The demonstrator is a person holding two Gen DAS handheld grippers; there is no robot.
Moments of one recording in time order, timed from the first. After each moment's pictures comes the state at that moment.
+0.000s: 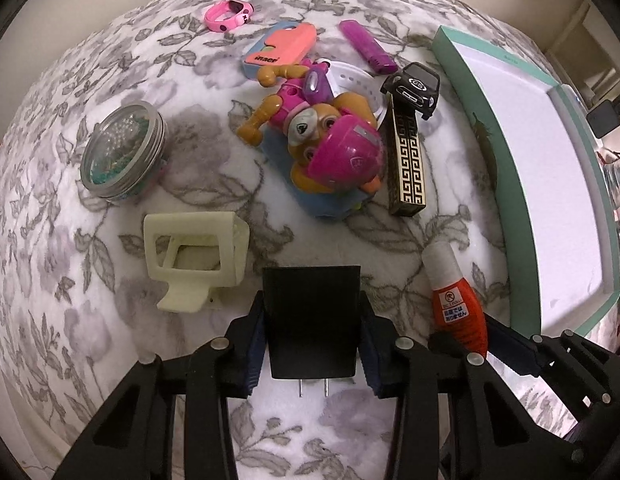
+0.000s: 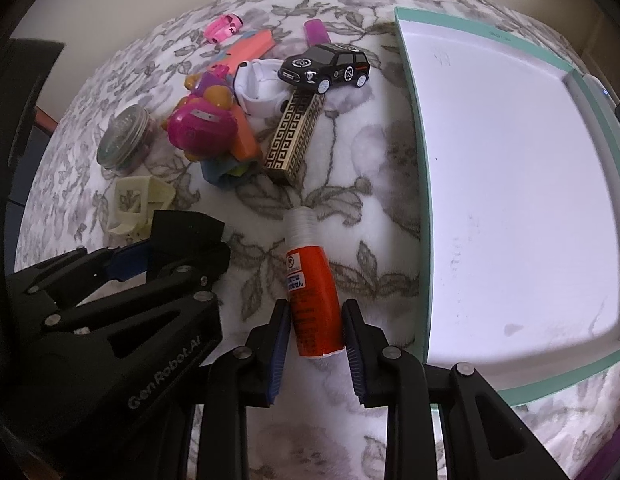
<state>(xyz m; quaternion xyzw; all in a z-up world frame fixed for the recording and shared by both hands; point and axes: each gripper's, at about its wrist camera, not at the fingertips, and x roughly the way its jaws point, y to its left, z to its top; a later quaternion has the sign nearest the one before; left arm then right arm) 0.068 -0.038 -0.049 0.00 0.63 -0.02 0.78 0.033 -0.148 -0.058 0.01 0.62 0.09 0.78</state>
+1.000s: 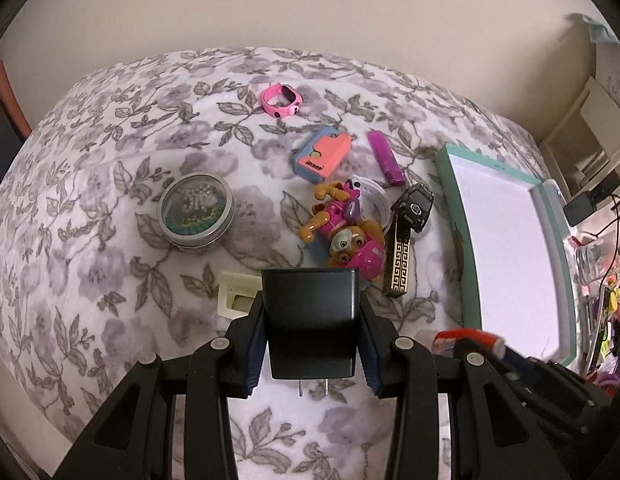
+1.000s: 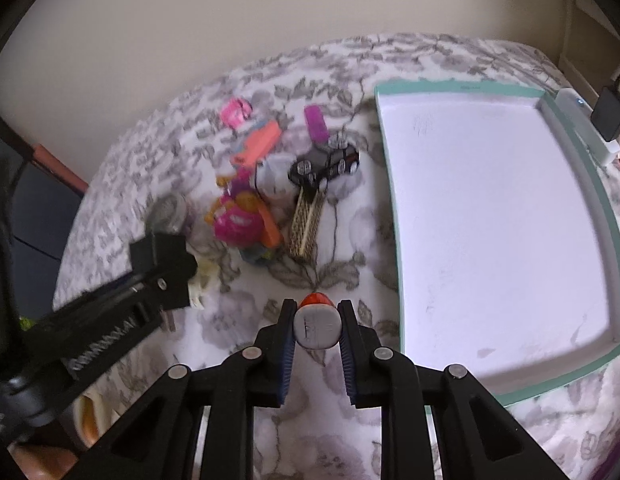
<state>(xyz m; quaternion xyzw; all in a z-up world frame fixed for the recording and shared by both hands) 0.058 0.001 0.027 -0.07 0.54 0.02 0.84 0.036 -0.173 0.001 0.10 0.54 0.10 0.83</state>
